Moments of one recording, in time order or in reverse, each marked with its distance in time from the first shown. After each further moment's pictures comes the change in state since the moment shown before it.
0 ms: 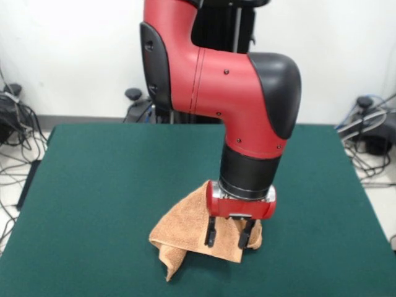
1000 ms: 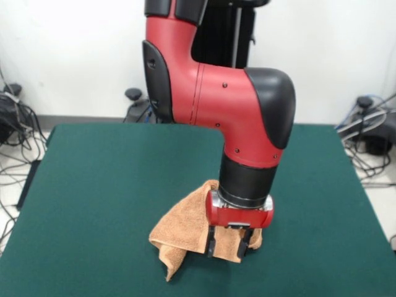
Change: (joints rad) arm 0.000 0.048 0.000 0.000 0.000 -0.093 0.000
